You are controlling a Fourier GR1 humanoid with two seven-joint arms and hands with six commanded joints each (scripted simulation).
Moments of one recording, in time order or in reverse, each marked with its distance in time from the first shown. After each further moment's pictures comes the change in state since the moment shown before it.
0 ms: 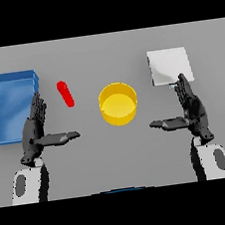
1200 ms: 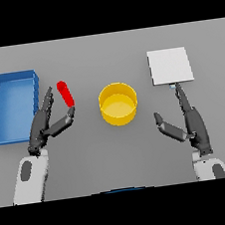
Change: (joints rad) left arm -0.128 0.070 -0.059 0.171 -0.169 0.000 -0.018; right arm 0.144 -0.041 0.139 -0.154 0.262 -0.064 -0.088
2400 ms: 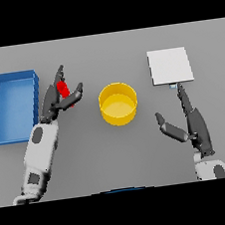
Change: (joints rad) left arm -0.395 -0.034 0.119 0.525 0.014 0.032 -0.150; right arm 0.013 -0.005 -0.003 -0.011 0.008 -0.005 0.005
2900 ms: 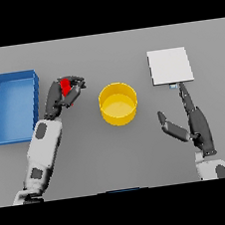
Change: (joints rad) left arm -0.051 -0.012 0.004 0.063 -0.022 0.037 -0.030; right arm 0.001 -0.003 -0.008 -0.017 -0.019 0.007 -0.001
